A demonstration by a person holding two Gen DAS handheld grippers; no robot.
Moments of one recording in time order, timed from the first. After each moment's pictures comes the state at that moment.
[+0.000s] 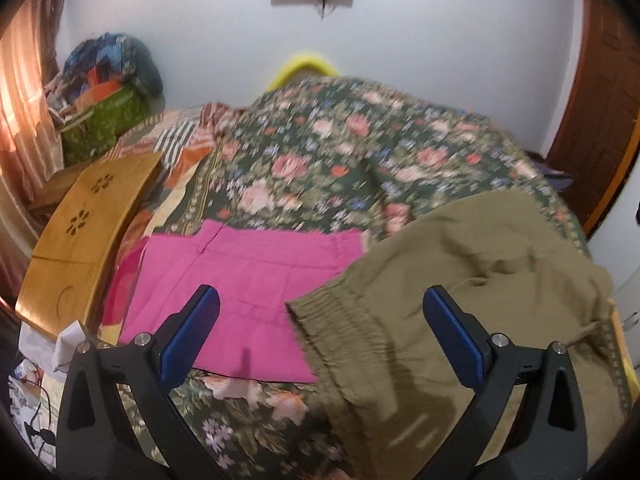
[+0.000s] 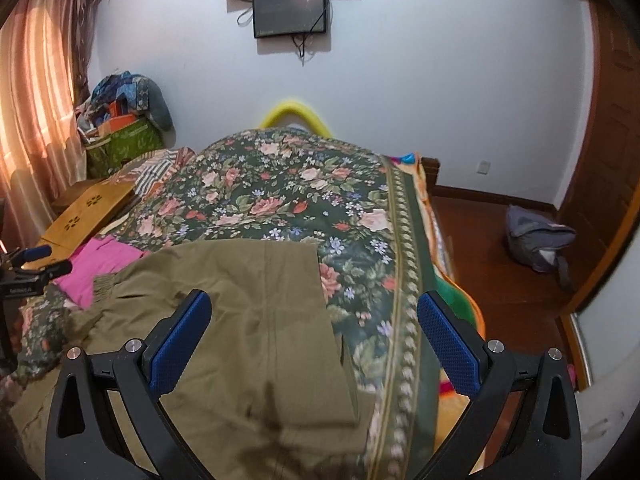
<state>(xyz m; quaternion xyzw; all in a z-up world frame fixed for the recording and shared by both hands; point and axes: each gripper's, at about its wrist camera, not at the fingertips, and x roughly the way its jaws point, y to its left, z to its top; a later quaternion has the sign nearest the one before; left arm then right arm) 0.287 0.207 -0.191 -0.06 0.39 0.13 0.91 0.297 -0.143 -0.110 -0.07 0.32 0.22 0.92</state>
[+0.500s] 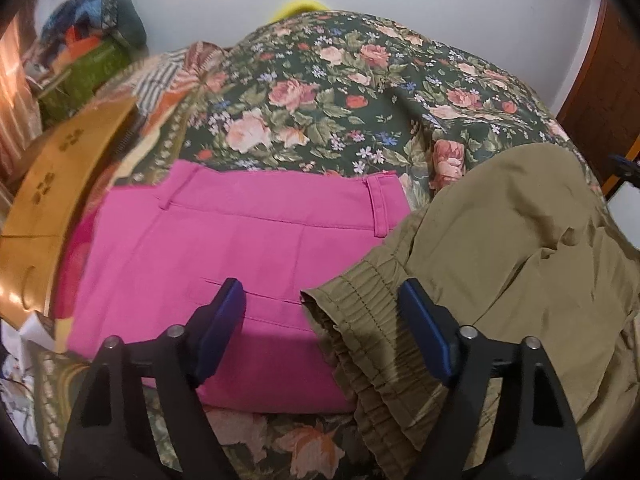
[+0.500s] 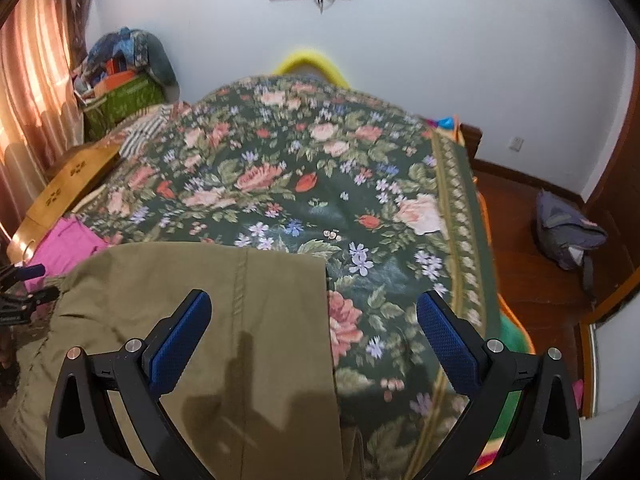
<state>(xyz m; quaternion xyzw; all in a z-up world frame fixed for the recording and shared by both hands) 0.322 0.243 -0.262 -0.09 0.47 0.10 0.87 0.402 -0.102 -0.164 -0.10 0.41 0.25 0.87</state>
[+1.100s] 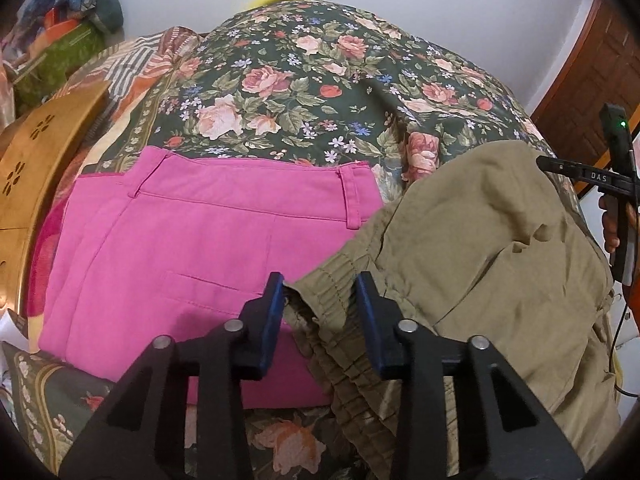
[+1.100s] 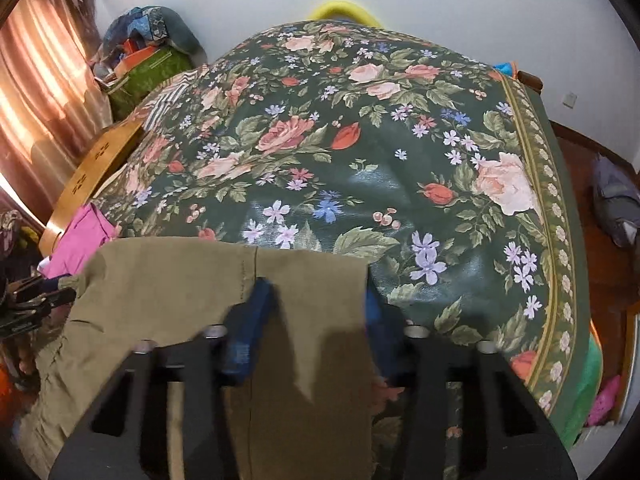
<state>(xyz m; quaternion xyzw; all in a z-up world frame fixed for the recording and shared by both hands) 0.323 0.243 -0.262 -0.12 0.48 0.05 0.87 0.445 -0.083 -0.199 -0.08 0.48 0.31 0.81</state>
